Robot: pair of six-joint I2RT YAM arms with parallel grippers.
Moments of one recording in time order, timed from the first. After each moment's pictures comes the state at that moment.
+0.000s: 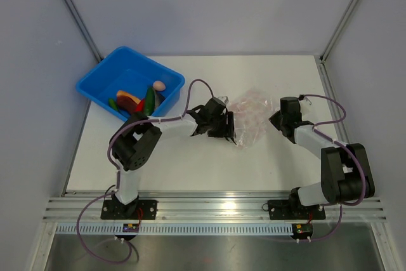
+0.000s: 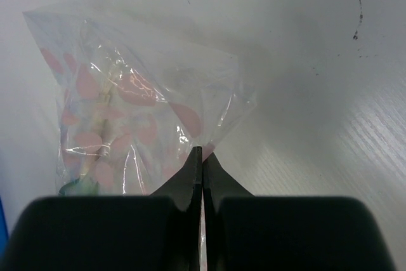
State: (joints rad) left arm -0.81 1.95 1.22 -0.13 0.14 -0.69; right arm 0.14 1.42 0.66 0.01 0.21 0.90
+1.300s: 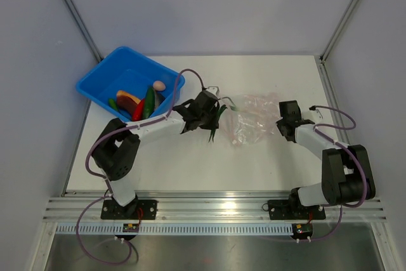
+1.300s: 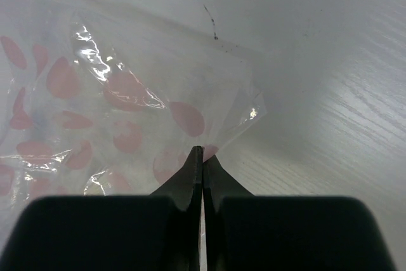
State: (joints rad) left arm -0.78 1.77 1.21 -0.26 -0.05 -0.58; right arm 0.14 1.41 0.68 -0.23 0.45 1.18
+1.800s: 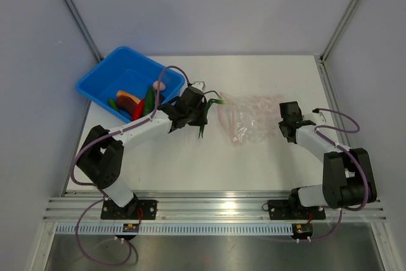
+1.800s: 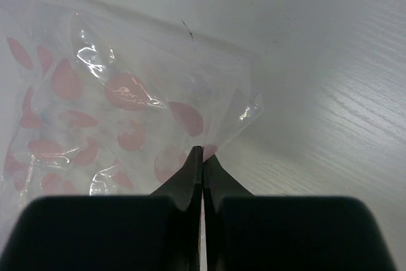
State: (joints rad) left arm -0.70 1.64 1.13 -0.30 -0.06 -0.56; right arm 0.14 1.38 0.68 -0.29 0.52 1.24
